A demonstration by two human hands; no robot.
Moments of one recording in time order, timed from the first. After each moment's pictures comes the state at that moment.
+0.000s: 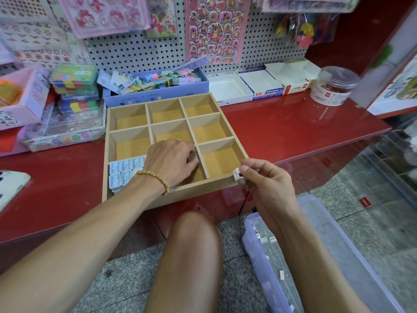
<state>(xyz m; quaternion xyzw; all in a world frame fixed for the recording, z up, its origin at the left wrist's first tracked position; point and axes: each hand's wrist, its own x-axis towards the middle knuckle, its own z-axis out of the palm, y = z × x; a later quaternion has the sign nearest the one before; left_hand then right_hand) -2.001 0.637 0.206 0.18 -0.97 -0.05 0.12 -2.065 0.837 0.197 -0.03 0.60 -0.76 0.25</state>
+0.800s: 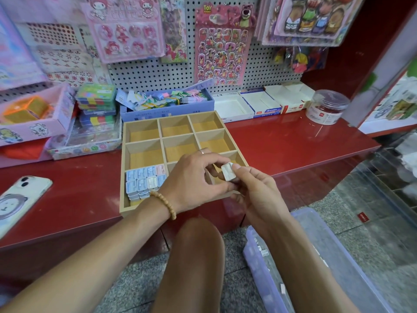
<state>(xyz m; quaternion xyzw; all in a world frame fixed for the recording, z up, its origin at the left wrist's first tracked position) -1.965 0.680 0.244 0.05 -0.90 -0.37 0.22 -2.033 0.821 0.238 -0.05 0.56 -0.76 0.33</state>
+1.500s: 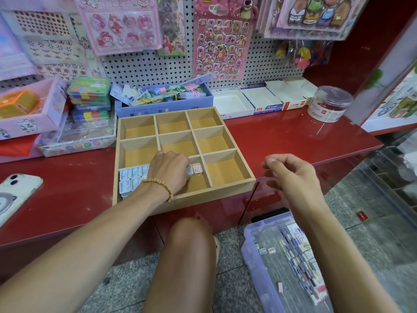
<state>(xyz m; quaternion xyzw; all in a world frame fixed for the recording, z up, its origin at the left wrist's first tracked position) -1.994 0.629 0.206 0.22 -0.98 0.01 0.04 -2.084 0.862 0.240 -0.11 0.76 -0.63 0.14</state>
